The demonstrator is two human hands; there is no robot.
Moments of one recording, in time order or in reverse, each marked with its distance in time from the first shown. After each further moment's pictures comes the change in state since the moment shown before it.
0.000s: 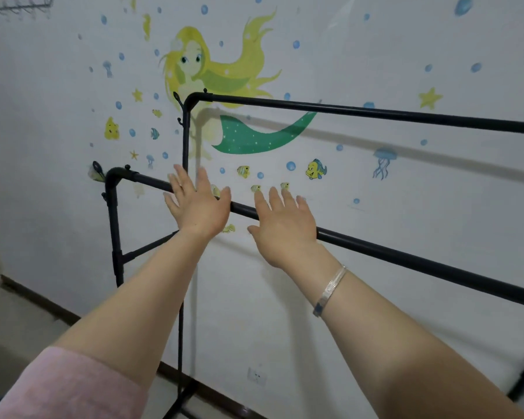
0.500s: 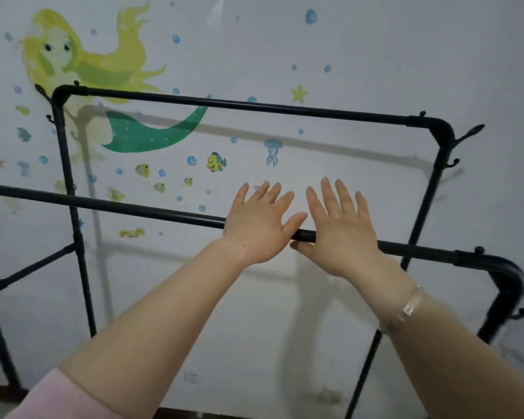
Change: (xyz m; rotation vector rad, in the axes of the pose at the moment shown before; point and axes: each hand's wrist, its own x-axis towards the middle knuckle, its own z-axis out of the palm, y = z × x) left_hand -0.150 0.190 0.032 0.040 -0.252 0.909; right_hand -0.158 0.191 -0.016 -0.190 0.025 0.365
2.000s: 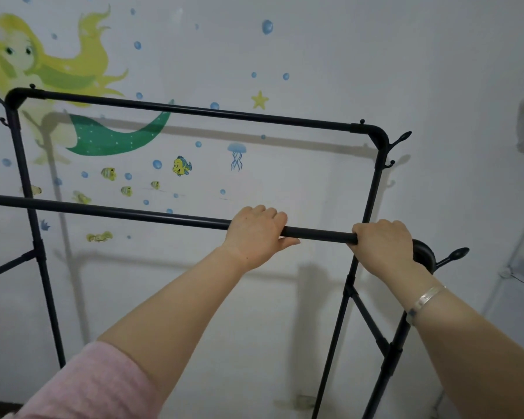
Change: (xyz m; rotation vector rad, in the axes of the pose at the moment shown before) left_hand 0.044 0.081 0.053 0.253 0.145 0.198; right_hand -0.025 0.174 0.049 -0.229 -0.006 0.146
